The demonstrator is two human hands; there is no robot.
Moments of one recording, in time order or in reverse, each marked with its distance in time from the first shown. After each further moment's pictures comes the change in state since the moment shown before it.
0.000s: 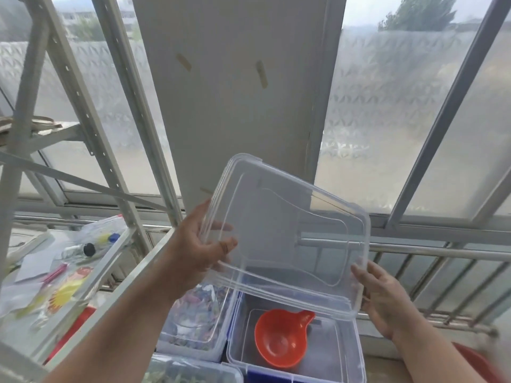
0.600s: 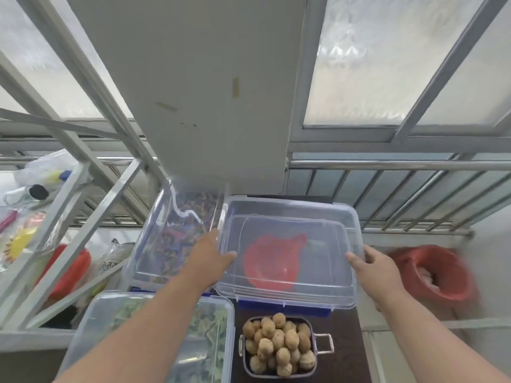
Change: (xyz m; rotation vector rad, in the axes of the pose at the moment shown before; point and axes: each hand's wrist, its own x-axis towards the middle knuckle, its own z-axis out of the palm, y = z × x) left_hand 0.002 -0.225 0.084 0.580 -0.222 -0.589; right_hand 0.028 0.145 -0.062 -0.663 0.270 0.094
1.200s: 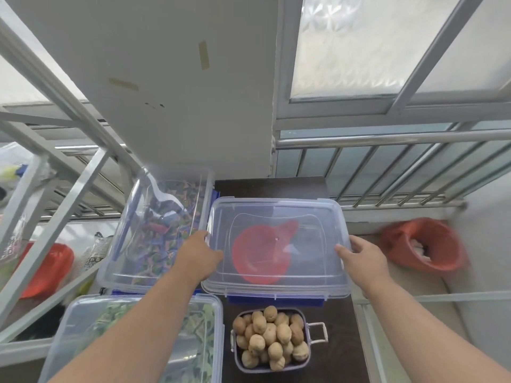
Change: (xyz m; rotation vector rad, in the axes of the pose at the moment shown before) left_hand 0.033 -0.003 0.030 0.047 -0.012 -0.140; right_hand 0.024 0.024 0.016 -0.109 0.003 0.077
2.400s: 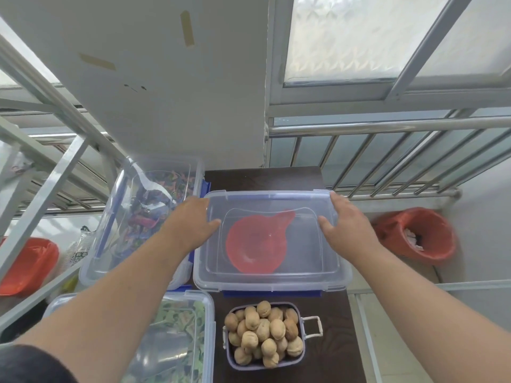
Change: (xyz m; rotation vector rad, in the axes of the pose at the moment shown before) left_hand 0.043 0.036 -0.022 0.579 -0.006 0.376; right_hand 0.028 -0.051 0.004 -0.491 -0.053 -0.325
